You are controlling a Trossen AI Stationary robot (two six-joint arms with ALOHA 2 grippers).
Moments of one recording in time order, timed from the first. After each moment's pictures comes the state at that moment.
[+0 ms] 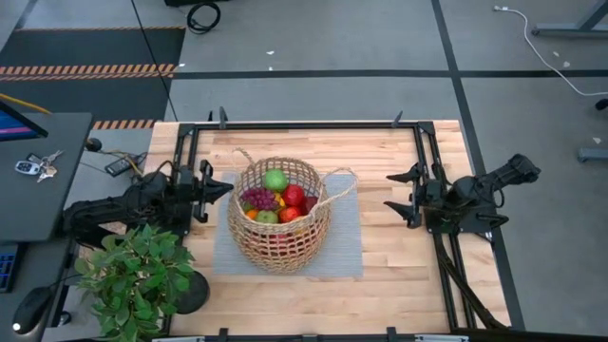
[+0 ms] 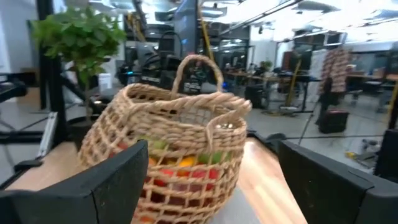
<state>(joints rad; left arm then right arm) 0.16 0.05 0.07 0.15 0.06 -0.17 0.41 0.12 0.11 0.17 0.57 -0.13</state>
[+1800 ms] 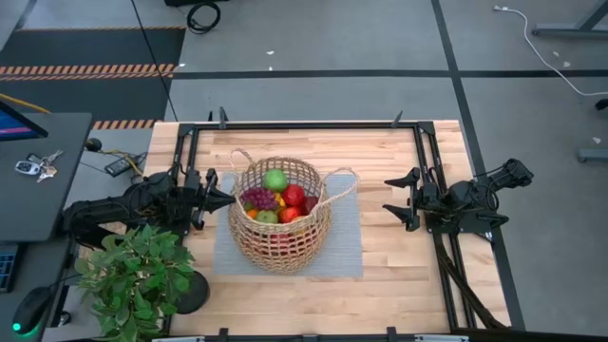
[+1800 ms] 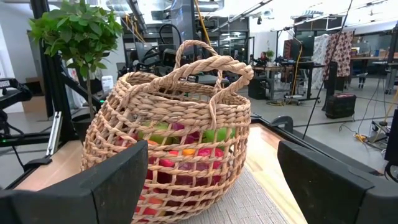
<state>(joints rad) 0.16 0.05 0.07 0.04 0.21 -0.27 0.41 0.01 0.01 0.14 0.58 -0.04</state>
